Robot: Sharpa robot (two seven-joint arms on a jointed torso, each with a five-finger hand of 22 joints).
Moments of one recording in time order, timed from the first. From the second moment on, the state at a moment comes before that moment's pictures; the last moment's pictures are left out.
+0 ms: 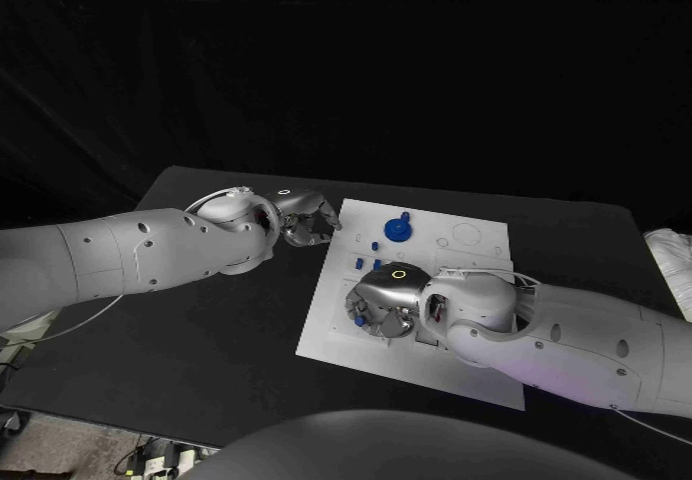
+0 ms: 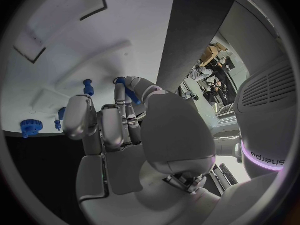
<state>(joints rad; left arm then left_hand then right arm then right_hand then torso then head) 1.24 -0.79 -0.22 1.35 -1.38 -0.28 -0.02 1.49 -0.13 0.47 0.28 0.13 0.92 0.04 0.07 0.09 0.77 0.06 0.22 0.07 1.19 -0.02 0.99 0.57 0.06 1.42 0.08 1.14 1.31 1.13 -0.56 -0.22 1.60 -1.72 -0.10 -0.08 1.37 -0.09 0.37 -0.02 0.44 0.87 0.13 0.29 0.64 0.90 0.06 0.63 0.52 1.38 0.00 1.40 1.13 0.08 1.33 0.11 1.19 1.31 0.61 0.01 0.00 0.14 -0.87</state>
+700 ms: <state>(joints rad) 1.24 -0.79 -0.22 1.35 -1.38 -0.27 -0.03 1.49 -0.13 0.47 0.28 0.13 0.92 0.04 0.07 0.09 0.77 0.06 0.22 0.07 1.18 -0.02 0.98 0.56 0.08 1.41 0.08 1.14 1.31 1.12 -0.56 -0.22 1.60 -1.73 -0.08 -0.12 1.35 -0.11 0.38 -0.02 0.37 0.78 0.12 0.19 0.59 0.82 0.09 0.59 0.52 1.35 0.02 1.38 1.08 0.09 1.30 0.13 1.13 1.31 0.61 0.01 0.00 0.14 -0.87</state>
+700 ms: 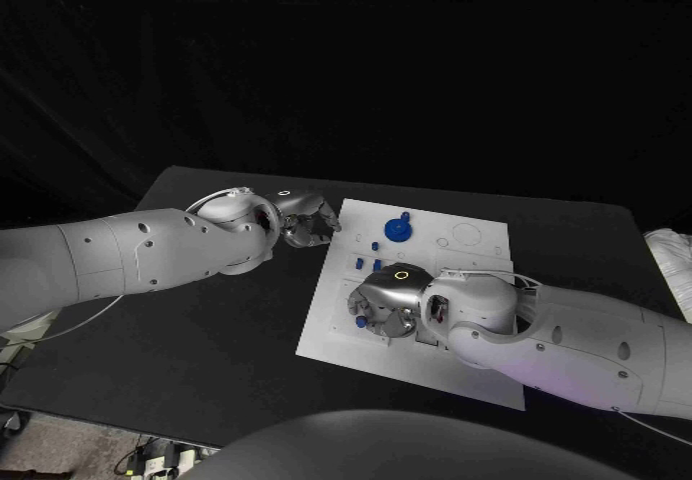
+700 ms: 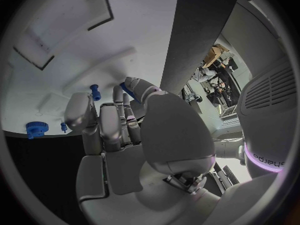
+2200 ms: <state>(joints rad) 1.23 -0.79 -0.22 1.35 -1.38 -0.26 -0.04 1.49 -0.13 0.47 0.28 0.13 0.92 0.04 0.07 0.09 0.77 0.06 0.22 0.07 1.18 -0.02 0.98 0.56 0.08 1.41 0.08 1.13 1.31 1.12 -0.58 -0.22 1.61 -1.69 -0.16 -0.08 1.21 -0.10 0.17 0.12 0.46 0.77 0.15 0.14 0.53 0.65 0.12 0.70 0.65 1.32 0.05 1.38 1.06 0.09 1.28 0.15 1.08 1.31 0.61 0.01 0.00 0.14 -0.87</state>
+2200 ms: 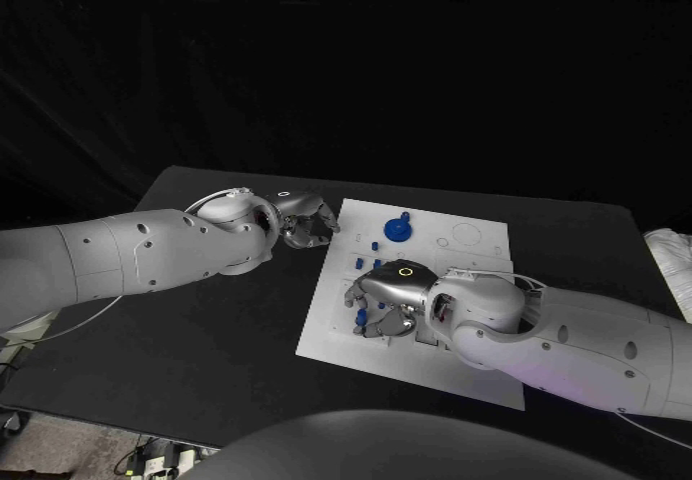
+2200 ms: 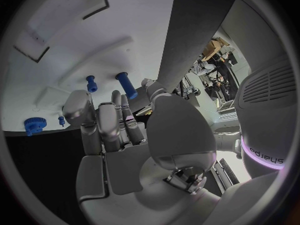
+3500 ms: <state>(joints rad) 1.23 -0.79 -0.22 1.36 -1.37 -0.29 -0.02 1.49 -0.13 0.48 0.28 0.13 0.91 0.05 0.07 0.09 0.77 0.06 0.22 0.07 1.18 -0.02 0.98 0.56 0.08 1.41 0.08 1.13 1.31 1.22 -0.78 -0.21 1.72 -1.58 -0.36 0.04 1.20 -0.18 0.05 0.30 0.08 0.67 0.13 0.08 0.47 0.52 0.16 0.64 0.57 1.29 0.08 1.40 1.05 0.09 1.26 0.19 1.08 1.31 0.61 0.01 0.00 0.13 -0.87</state>
